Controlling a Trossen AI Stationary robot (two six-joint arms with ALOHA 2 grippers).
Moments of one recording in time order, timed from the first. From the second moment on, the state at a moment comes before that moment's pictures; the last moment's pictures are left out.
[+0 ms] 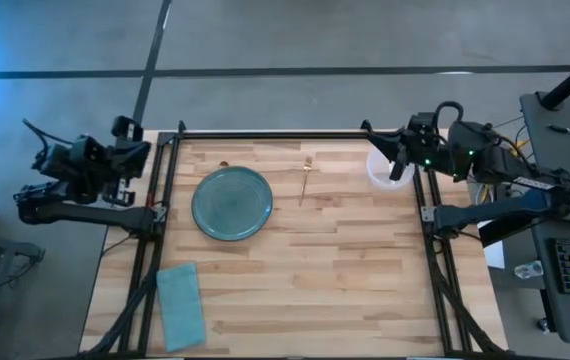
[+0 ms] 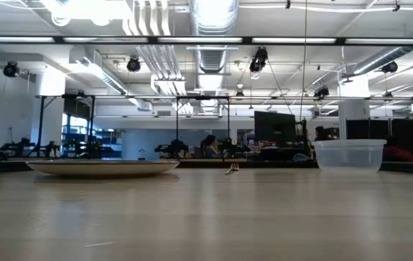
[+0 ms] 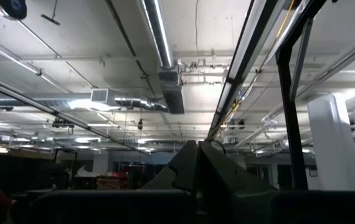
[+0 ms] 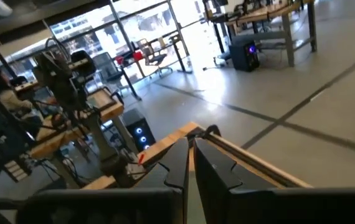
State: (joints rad) left arm 0.00 0.50 0.78 0.34 -0.08 0.04; right arm -0.11 0.88 1.17 -0.37 0.32 0.38
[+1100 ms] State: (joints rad) left arm 0.00 0.78 0.78 0.02 -0.31 -0.33; right arm -0.11 0.96 1.25 -0.50 0.32 0.56
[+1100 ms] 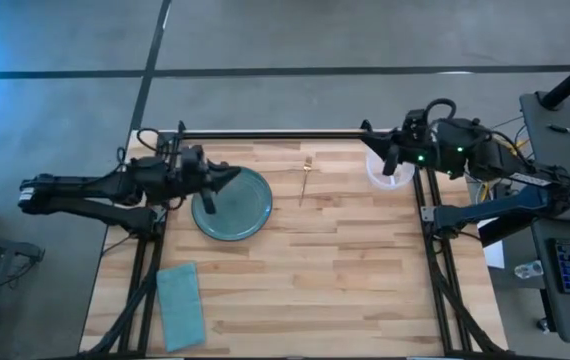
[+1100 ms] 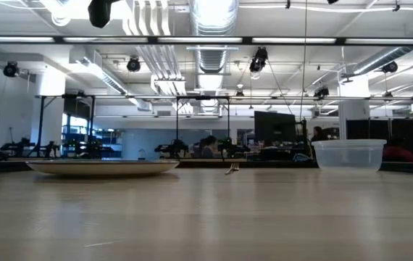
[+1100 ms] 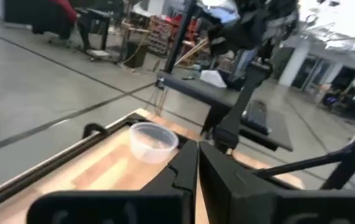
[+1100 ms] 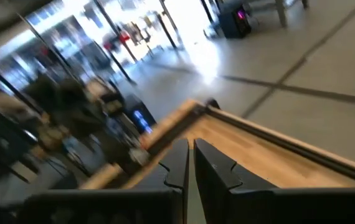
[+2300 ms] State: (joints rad) left arm 0.15 0.90 0.78 -0.53 -0.27 -0.61; right arm -0.47 1.37 1.25 -1.06 0.14 0.42
